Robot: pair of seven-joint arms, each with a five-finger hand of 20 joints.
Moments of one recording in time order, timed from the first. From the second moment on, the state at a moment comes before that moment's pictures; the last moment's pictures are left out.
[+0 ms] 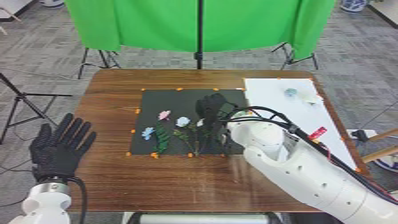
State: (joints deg) left arm 128.1 -57.2 -97.4 -121.5 2.3 16.7 23.4; right arm -60.3 -56.6 36.4 -96.9 -132.6 -11.3 13.3
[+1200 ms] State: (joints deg) left arm 128.5 -57.2 -97.3 -122.2 -0.3 19.4 25.7; right arm -62.1 -56.1 41.9 -102.1 -131.5 -20.2 8.2
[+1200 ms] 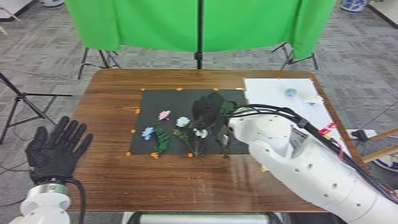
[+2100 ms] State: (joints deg) left arm 127.8 -56.8 -96.2 -121.9 1.0 17.6 25.5; right arm -60.8 -43.0 64.8 -91.0 -124.2 -18.4 30.0
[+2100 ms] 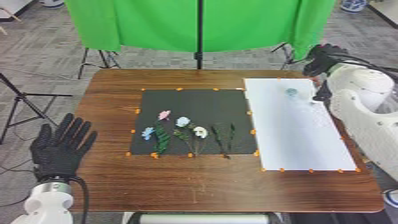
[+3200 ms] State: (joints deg) left arm 128.0 -56.9 -96.2 -121.9 1.1 17.1 25.0; right arm -65.0 -44.0 63.9 -82.6 -121.2 -27.7 31.6
